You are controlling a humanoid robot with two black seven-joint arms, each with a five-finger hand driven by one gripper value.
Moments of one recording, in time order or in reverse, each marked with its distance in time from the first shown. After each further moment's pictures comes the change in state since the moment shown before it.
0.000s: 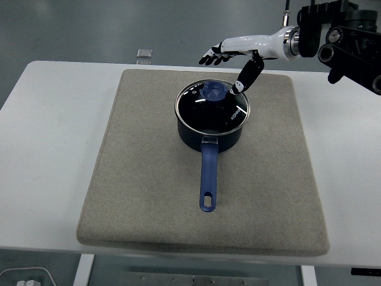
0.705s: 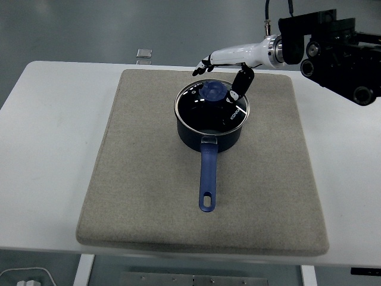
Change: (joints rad) left arm -0.001 0.000 0.000 0.000 0.000 0.000 0.000; right arm 0.032 0.043 -0.087 0.000 -0.130 -0.073 0.066
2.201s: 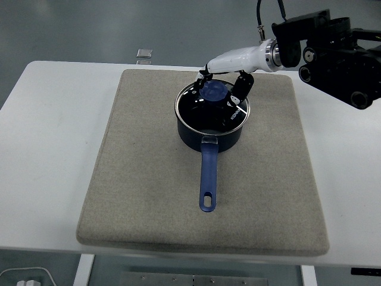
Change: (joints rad) left arm 0.000 0.000 0.000 0.000 0.001 0.000 0.000; right arm 0.020 0.015 -0.066 -0.002 -0.098 -0.035 0.089
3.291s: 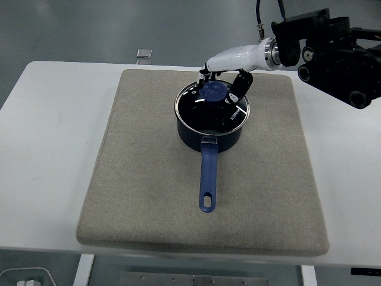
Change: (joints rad) left arm 0.001 0.000 0.000 0.000 0.000 0.000 0.001; right arm 0.001 0.005 0.000 -0.009 -0.001 -0.011 0.002
